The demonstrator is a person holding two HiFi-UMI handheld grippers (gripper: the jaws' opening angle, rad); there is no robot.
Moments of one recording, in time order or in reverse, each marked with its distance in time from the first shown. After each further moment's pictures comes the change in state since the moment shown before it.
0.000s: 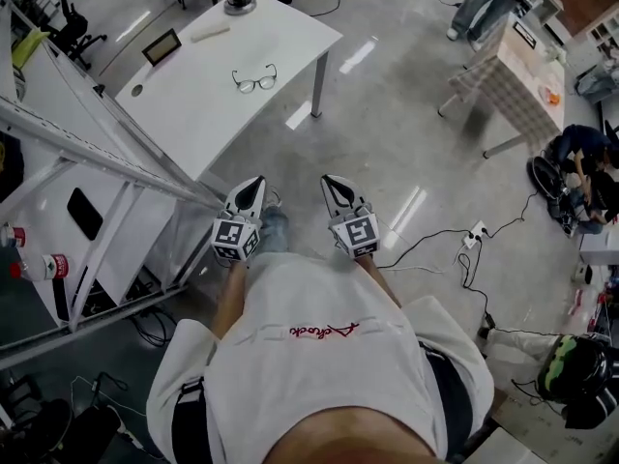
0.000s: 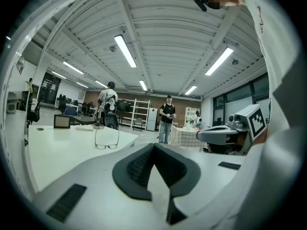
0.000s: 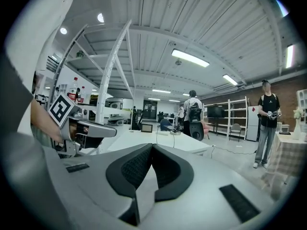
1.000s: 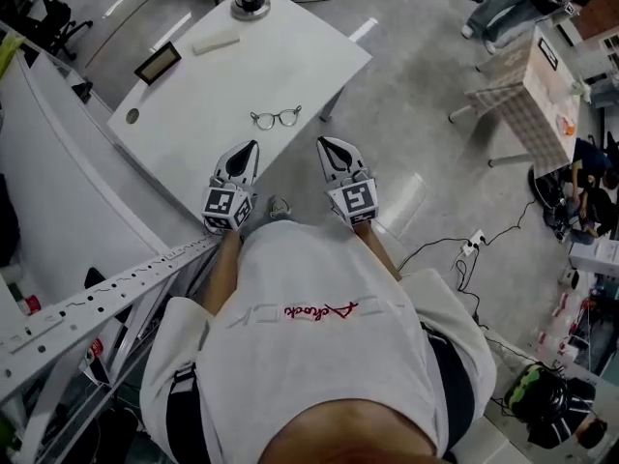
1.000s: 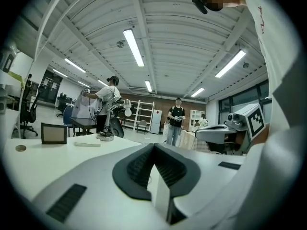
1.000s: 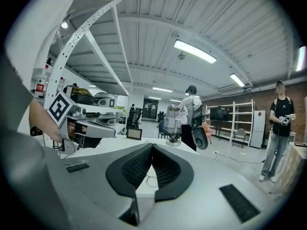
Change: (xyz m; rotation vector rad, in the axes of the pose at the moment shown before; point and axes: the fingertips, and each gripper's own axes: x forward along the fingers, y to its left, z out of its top) left arm 0.145 0.211 0.076 -0.023 -0.021 0.004; right arm 0.254 -0.082 0.054 -0.056 0.012 0.005
